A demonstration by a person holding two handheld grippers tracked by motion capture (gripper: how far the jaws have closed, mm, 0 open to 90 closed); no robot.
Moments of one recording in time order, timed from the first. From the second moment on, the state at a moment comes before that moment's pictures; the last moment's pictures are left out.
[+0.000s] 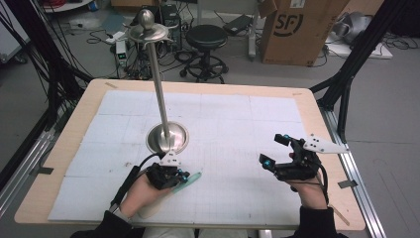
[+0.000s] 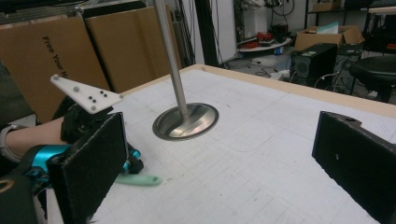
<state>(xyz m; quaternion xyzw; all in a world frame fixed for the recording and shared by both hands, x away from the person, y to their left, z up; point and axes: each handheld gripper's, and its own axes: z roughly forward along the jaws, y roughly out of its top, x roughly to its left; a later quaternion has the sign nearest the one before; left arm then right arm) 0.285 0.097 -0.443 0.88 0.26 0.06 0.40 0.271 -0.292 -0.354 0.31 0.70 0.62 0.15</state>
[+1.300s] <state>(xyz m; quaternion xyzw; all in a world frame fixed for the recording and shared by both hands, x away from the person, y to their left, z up) 0.262 0.141 -0.377 0.84 0.20 0.09 0.50 0.271 -0.298 -0.355 0.32 0.70 0.63 0.15</state>
